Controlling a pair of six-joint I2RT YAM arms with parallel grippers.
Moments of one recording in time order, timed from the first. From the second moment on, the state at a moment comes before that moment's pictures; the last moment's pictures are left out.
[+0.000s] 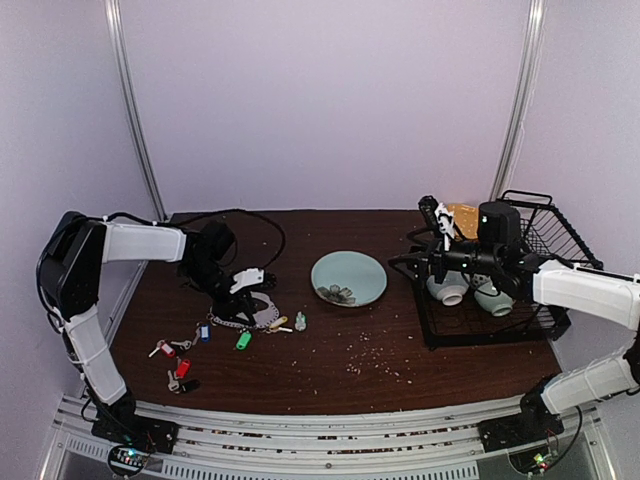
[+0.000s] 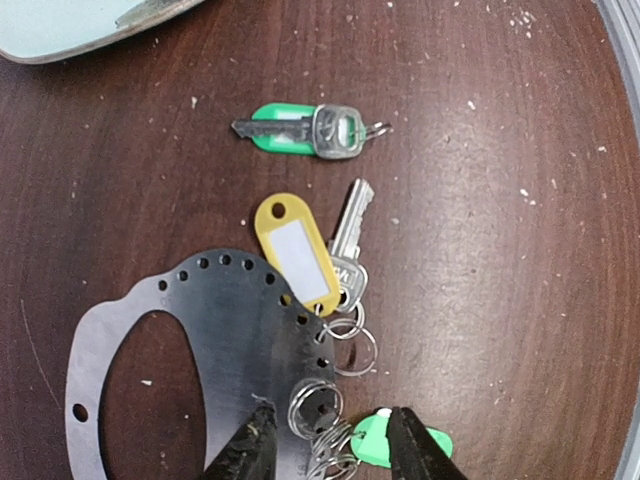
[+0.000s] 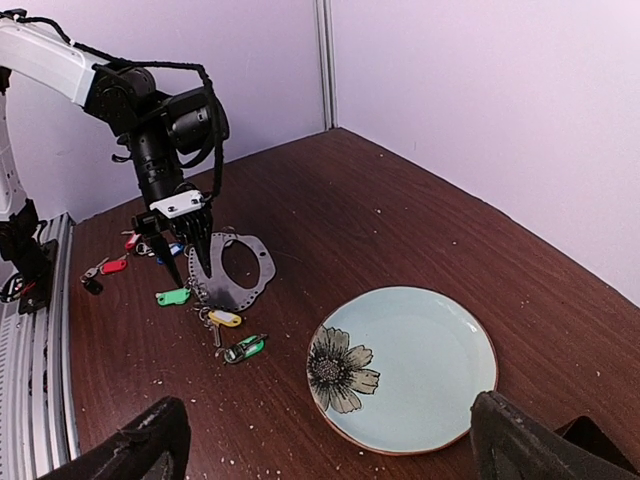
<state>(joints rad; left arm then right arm) -0.45 1.83 1.17 -0.69 0.52 0.92 0.47 1.24 0.76 0.20 -0.54 -0.10</state>
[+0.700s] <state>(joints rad) -0.50 1.86 1.13 -0.57 0.39 0.86 0.47 1.24 0.74 0.22 -0.53 -0.11</state>
